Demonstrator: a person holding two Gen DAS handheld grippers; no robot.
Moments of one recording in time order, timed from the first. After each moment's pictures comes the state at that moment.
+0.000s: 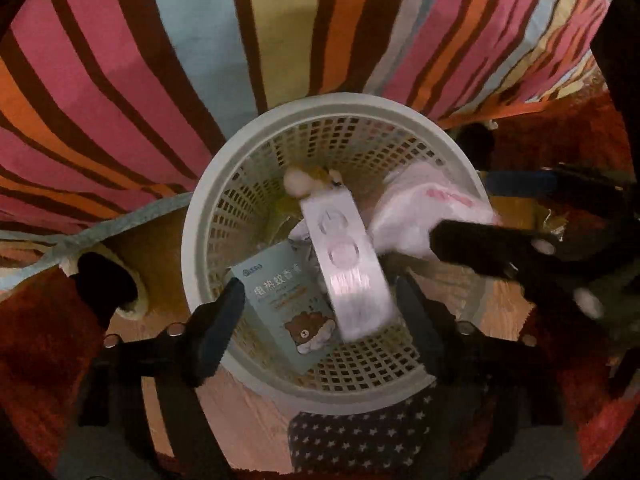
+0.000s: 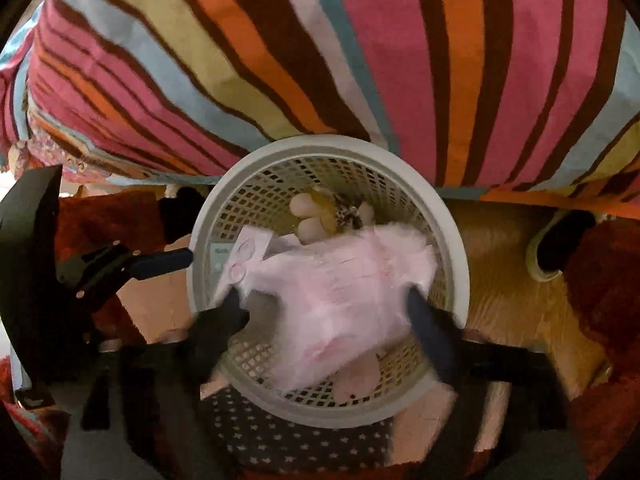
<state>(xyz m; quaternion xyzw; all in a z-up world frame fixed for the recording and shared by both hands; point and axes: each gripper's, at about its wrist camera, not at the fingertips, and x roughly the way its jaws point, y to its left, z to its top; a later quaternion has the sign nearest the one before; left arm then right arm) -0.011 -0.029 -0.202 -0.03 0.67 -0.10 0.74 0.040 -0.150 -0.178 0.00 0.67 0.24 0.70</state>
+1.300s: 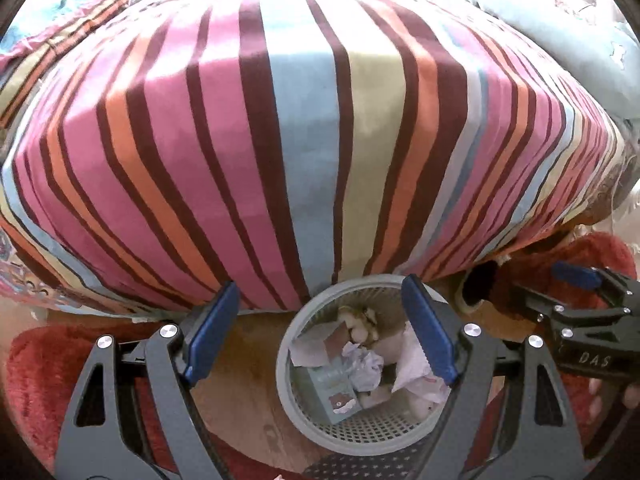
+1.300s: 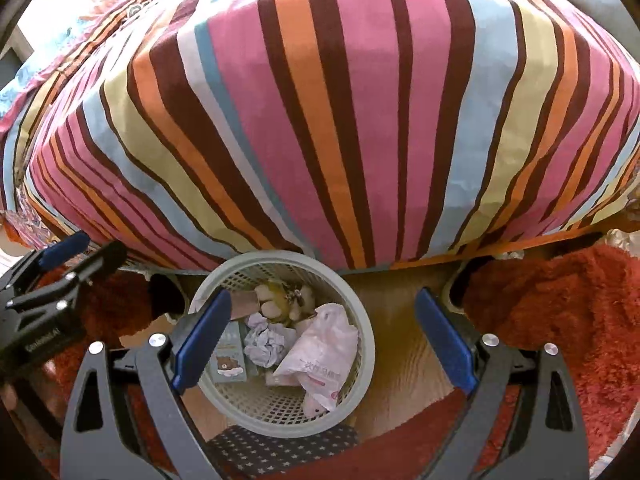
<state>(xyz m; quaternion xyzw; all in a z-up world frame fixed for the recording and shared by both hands) 0.016 0.002 -0.048 -0.04 0.52 0.01 0.86 0.044 -0.173 -0.059 0.00 0.57 0.13 0.81</state>
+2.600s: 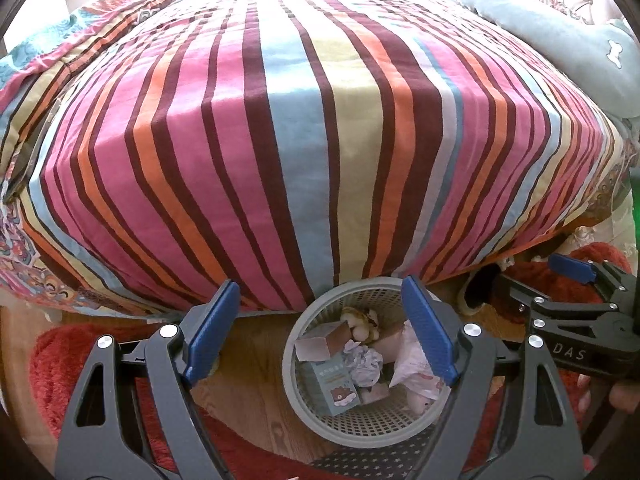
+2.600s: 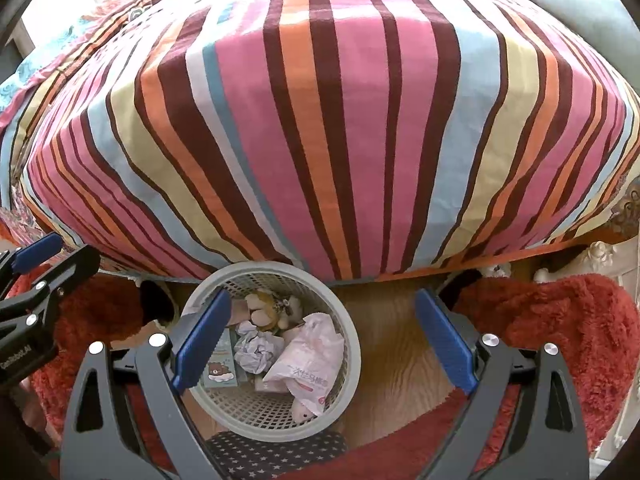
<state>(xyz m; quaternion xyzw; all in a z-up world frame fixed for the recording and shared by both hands) 0.005 -0.012 -0.021 -0.03 0.51 0.03 0.86 0.039 -0.174 -0.043 -0.02 0.55 0.11 0.83</state>
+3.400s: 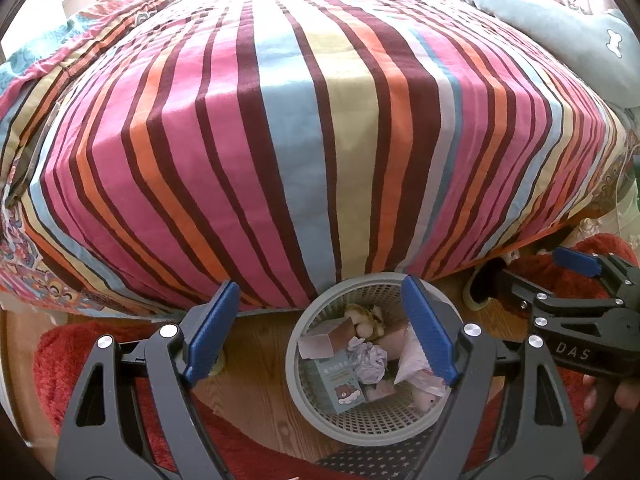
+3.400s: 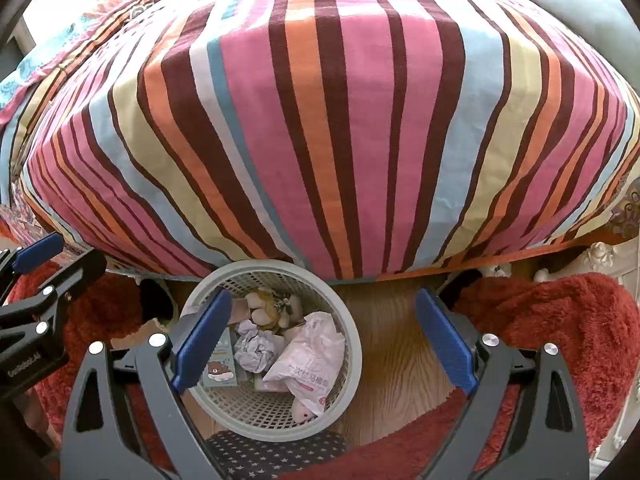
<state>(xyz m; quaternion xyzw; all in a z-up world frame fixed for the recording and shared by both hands) 0.004 -0.016 -0.025 -0.01 0.51 0.03 0.86 0.039 -0.173 -0.045 -0.02 0.55 0.11 0.83</state>
